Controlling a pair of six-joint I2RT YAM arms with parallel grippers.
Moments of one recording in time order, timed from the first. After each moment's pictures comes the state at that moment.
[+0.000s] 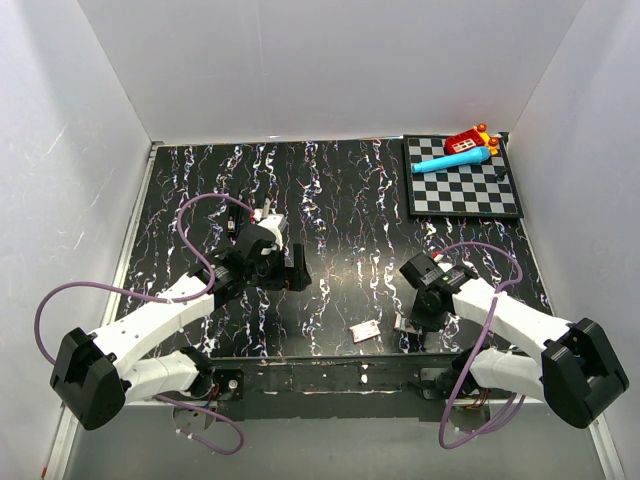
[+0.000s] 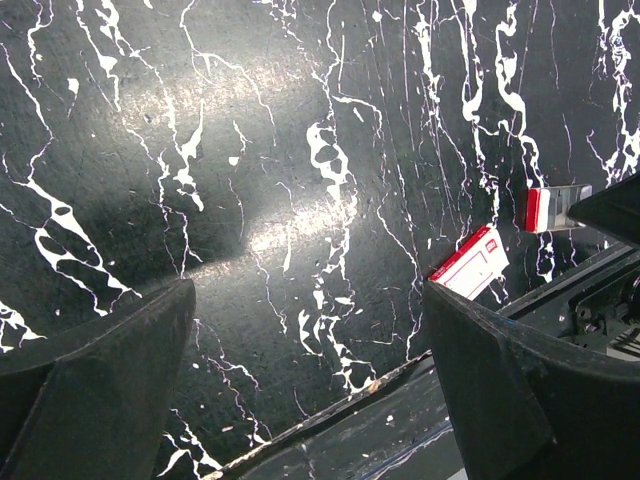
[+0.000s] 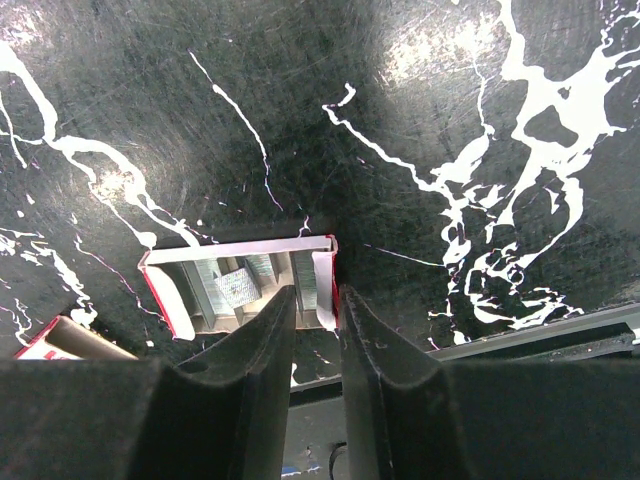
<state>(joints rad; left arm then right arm) -0.72 1.11 0.78 -0.44 0.01 -0.56 0.64 1.12 0.57 -0.87 0.19 0.96</state>
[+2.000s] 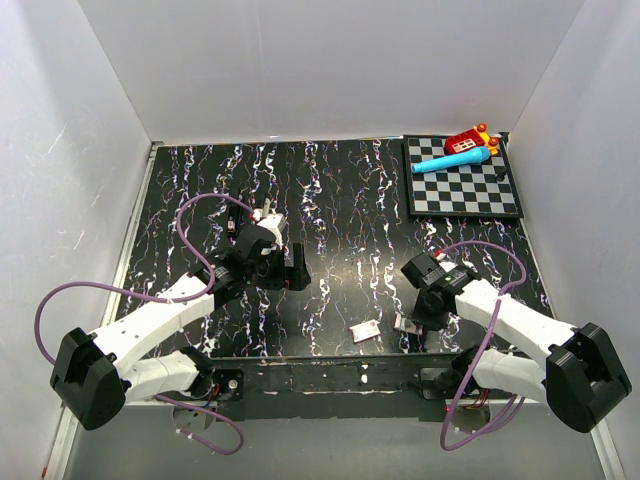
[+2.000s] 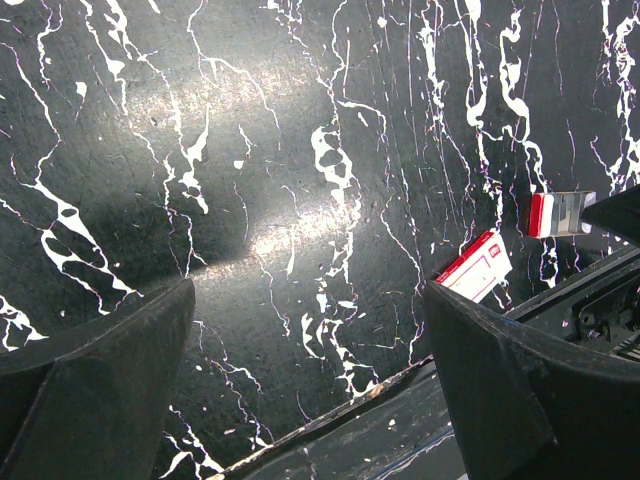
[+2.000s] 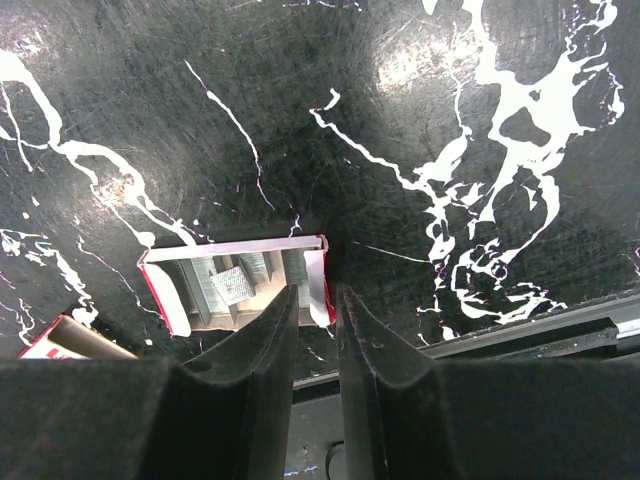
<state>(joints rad) -0.72 1.11 0.78 -0.44 0.00 -0.56 0.64 1.10 0.58 -0.90 0.22 0.96</state>
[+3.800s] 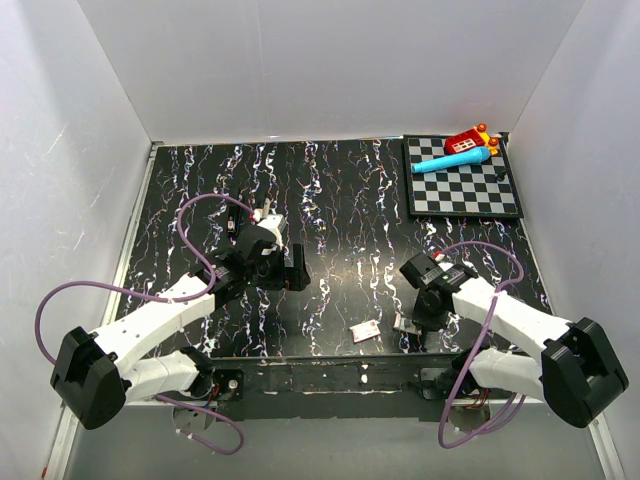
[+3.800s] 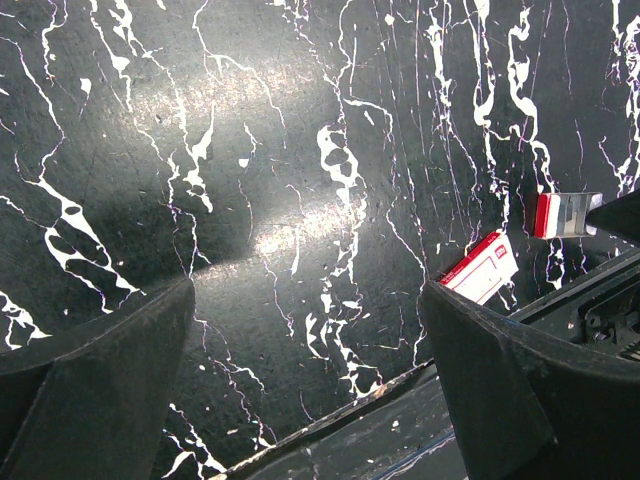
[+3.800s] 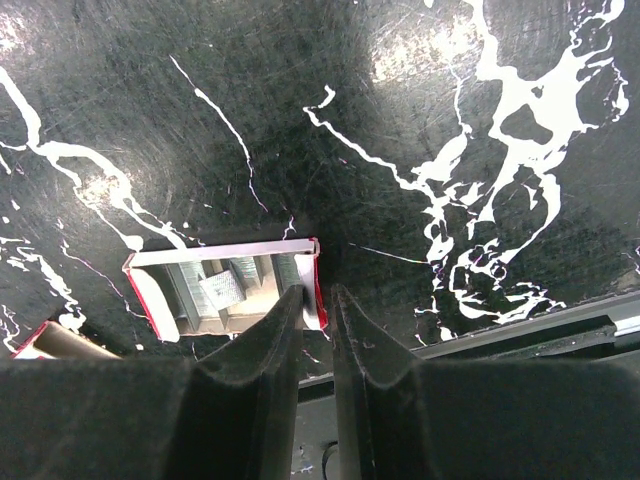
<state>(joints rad) -0.72 1.11 0.77 -0.44 -0.01 -0.56 0.64 1.12 0.58 -0.90 0.21 0.96</state>
